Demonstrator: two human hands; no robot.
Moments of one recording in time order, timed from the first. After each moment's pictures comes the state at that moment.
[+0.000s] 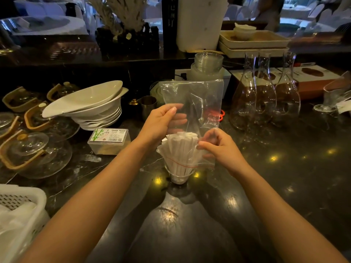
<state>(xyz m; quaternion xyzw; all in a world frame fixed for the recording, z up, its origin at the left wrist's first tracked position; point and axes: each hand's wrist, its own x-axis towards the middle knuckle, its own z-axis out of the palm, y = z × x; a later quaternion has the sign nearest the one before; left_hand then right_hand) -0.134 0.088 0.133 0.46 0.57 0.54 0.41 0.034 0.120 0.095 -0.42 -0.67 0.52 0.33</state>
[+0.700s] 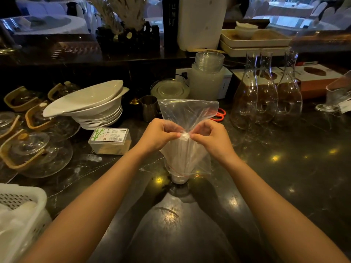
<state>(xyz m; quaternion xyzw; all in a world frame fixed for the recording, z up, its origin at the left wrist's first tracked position) -0.140 0.084 0.115 0.56 0.65 0.41 0.31 0.009 0.131 0.103 -0.41 -0.73 0.42 0.36</state>
